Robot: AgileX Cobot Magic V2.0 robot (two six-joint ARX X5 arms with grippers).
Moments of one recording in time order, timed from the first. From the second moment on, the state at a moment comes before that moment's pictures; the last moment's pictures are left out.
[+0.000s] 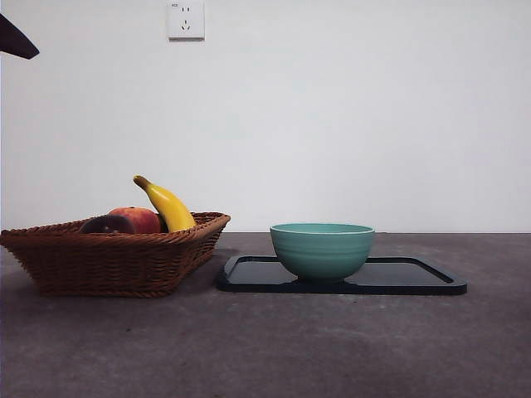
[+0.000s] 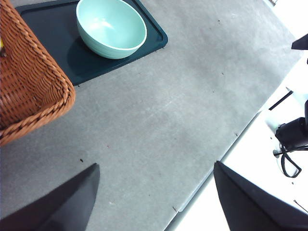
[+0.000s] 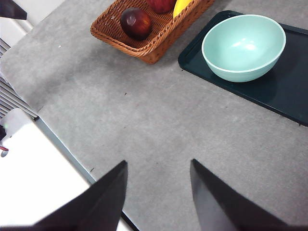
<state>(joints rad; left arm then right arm) -0.29 0.85 0.93 -0.87 0.64 0.07 0.36 0.58 0.78 -0.87 -0.50 0.06</state>
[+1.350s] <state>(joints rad) -0.29 0.85 0.93 -0.87 0.64 0.07 0.36 0.72 0.88 -0.74 -0.36 0.25</state>
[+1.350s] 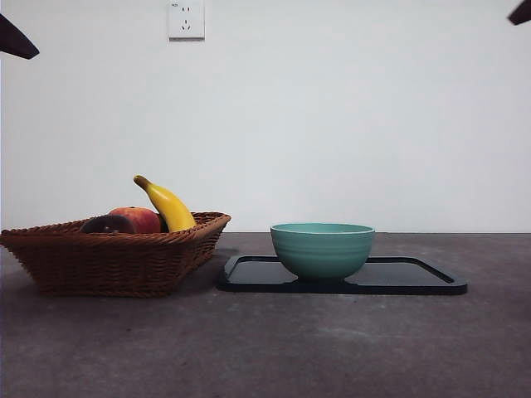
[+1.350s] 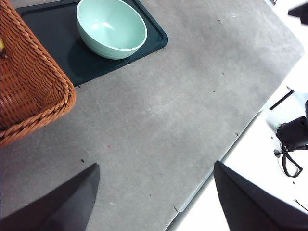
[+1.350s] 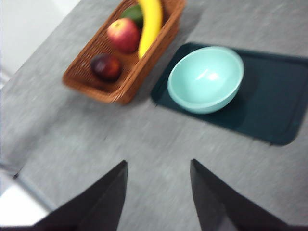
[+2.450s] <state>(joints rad) -0.29 0.85 0.93 -0.87 0.64 0.07 0.35 1.73 1.38 -0.66 -0.21 0.17</state>
